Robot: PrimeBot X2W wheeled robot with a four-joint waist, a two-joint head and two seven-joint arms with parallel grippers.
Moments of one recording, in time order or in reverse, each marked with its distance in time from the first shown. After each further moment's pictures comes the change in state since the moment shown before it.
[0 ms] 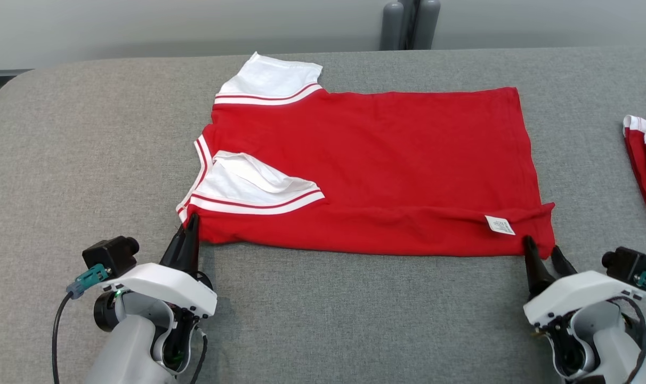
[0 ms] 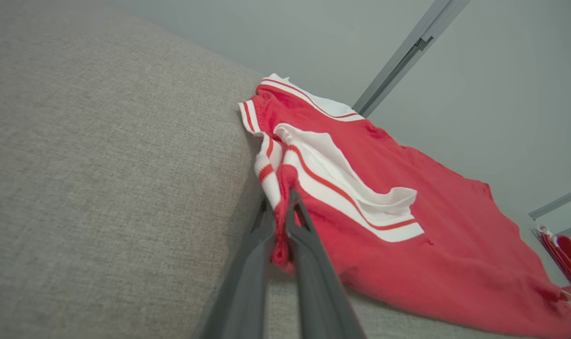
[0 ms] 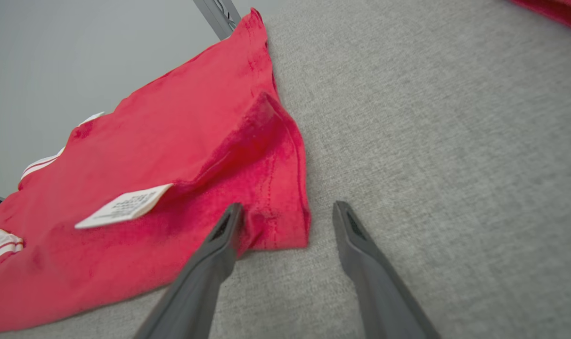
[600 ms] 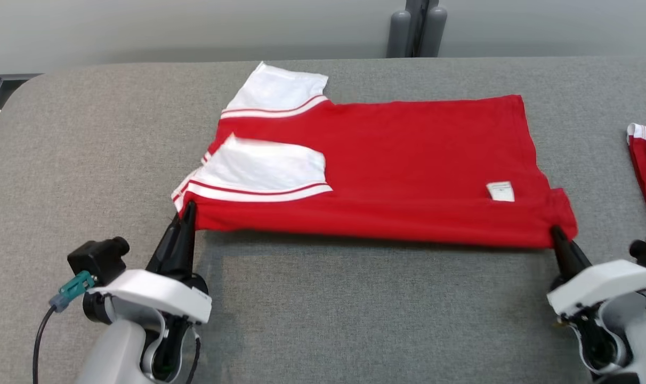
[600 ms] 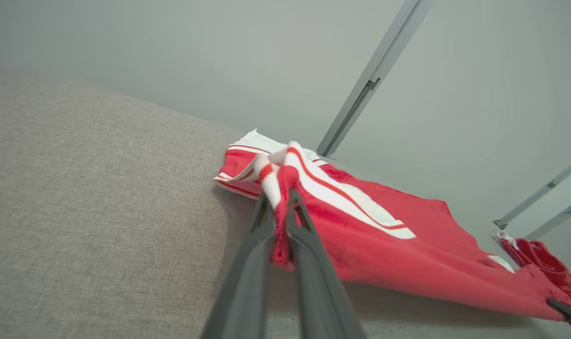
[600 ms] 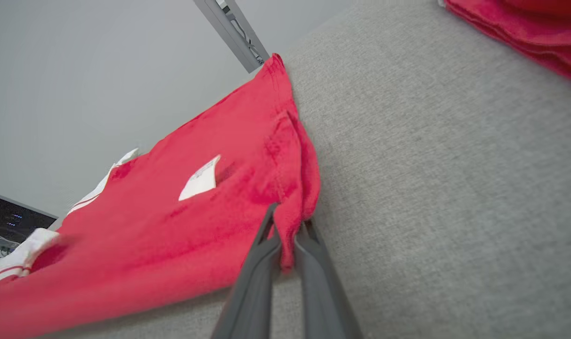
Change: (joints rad) left arm 0.058 0.046 -0.020 -0.185 0.016 0.000 -0.026; right arm -0.040 -0.045 0.020 -0.027 0.130 0.000 0.043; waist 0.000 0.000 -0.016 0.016
